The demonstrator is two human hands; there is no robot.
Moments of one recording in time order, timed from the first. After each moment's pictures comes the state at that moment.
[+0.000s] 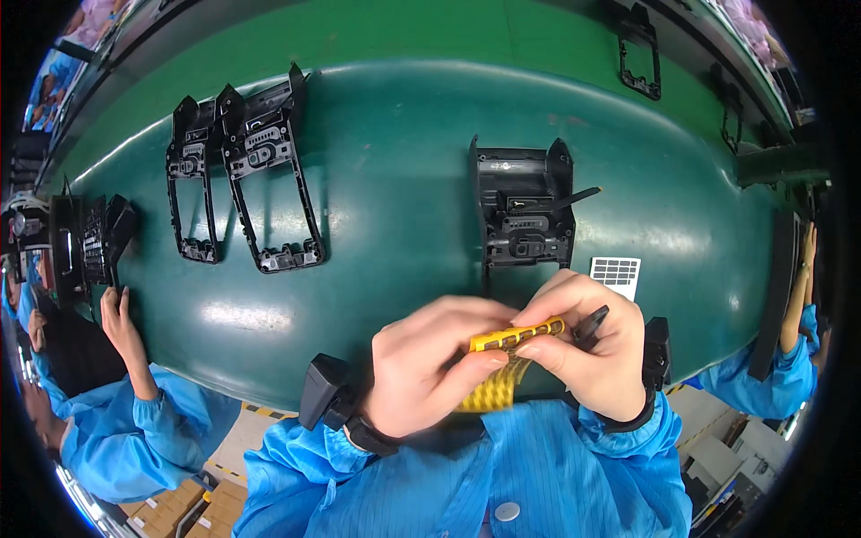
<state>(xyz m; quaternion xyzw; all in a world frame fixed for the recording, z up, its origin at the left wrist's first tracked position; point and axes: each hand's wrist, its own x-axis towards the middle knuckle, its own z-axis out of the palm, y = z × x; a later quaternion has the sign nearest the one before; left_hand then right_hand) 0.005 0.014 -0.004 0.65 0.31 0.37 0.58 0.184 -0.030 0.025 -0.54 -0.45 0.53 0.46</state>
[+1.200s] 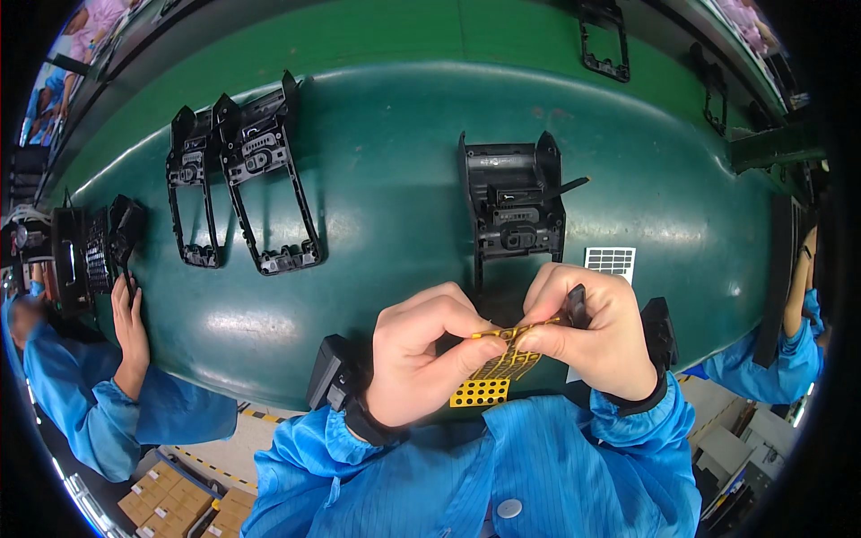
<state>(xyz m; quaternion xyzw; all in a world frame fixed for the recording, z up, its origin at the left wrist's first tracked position) 0.001 0.013 -0.020 0.60 0.26 0.39 0.64 0.191 -0.032 0.022 -0.54 -0.39 0.61 0.43</state>
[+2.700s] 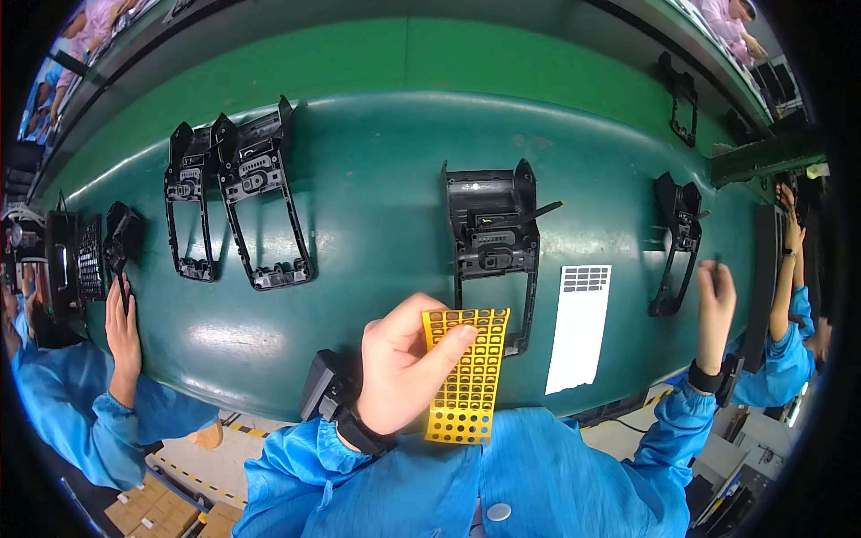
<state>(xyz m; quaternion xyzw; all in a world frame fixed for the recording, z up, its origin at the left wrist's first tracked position) 0.011 0.004 -0.013 0.47 0.38 0.38 0.70 0.404 -0.132 -0.002 -0.84 -0.41 0.03 0.36</state>
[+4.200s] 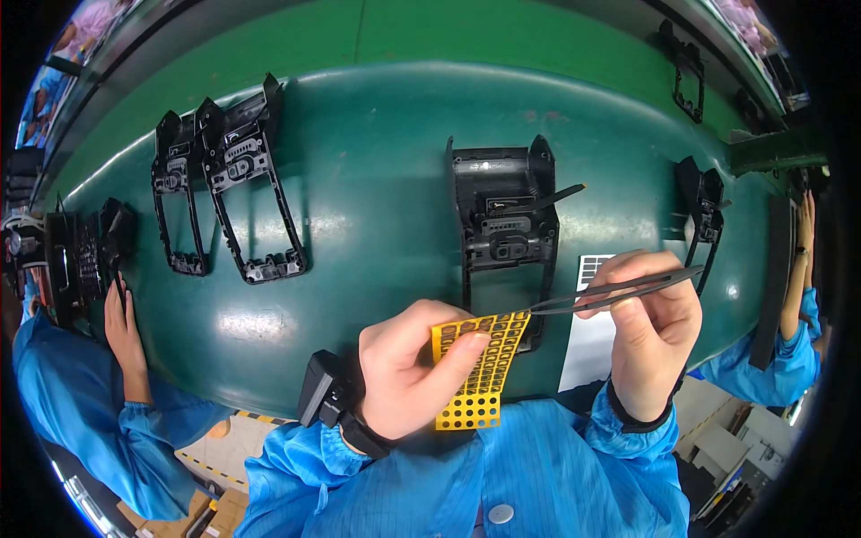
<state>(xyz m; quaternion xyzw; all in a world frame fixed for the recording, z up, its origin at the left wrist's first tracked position) 0.009 0.004 -0.014 0.60 0.40 0.37 0.58 0.209 -0.045 0.030 -0.53 -0.37 0.44 0.63</state>
